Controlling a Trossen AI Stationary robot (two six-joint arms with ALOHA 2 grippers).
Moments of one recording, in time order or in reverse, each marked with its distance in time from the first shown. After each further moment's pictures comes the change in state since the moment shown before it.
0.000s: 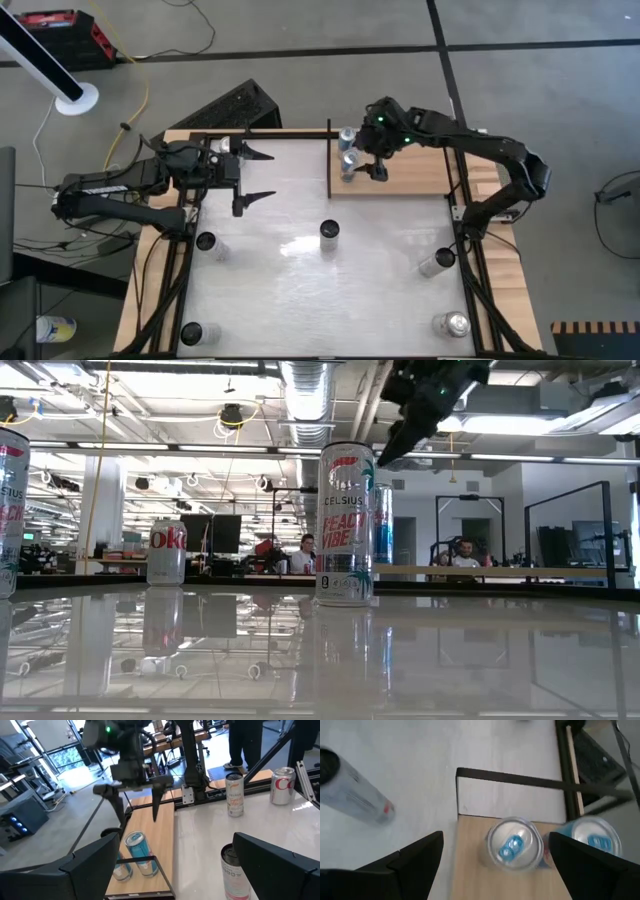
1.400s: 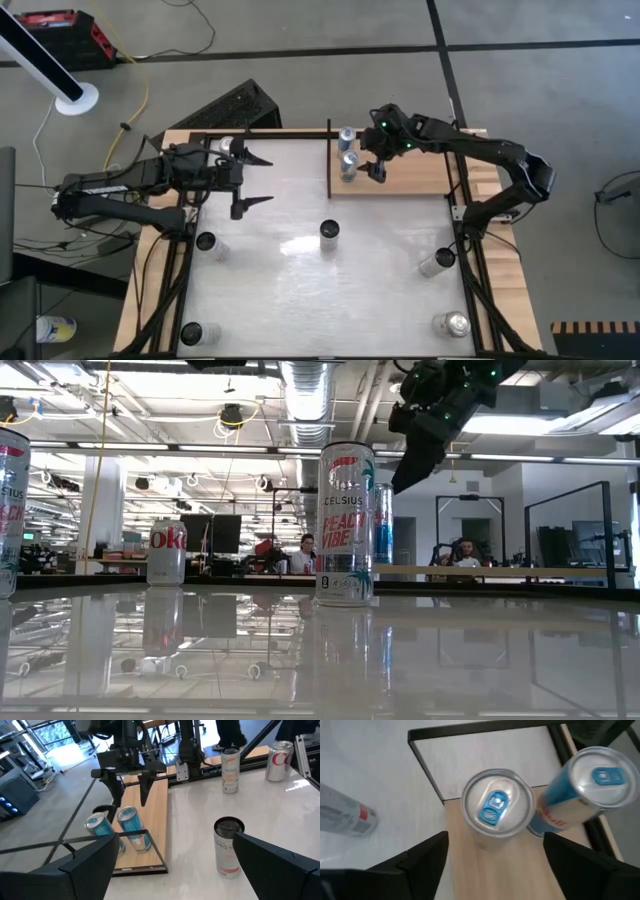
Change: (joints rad) left arm 0.000 0.000 -0.005 -0.116 -0.002 -0.019; right arm -0.048 -0.028 -0.178 0.134 0.040 0.192
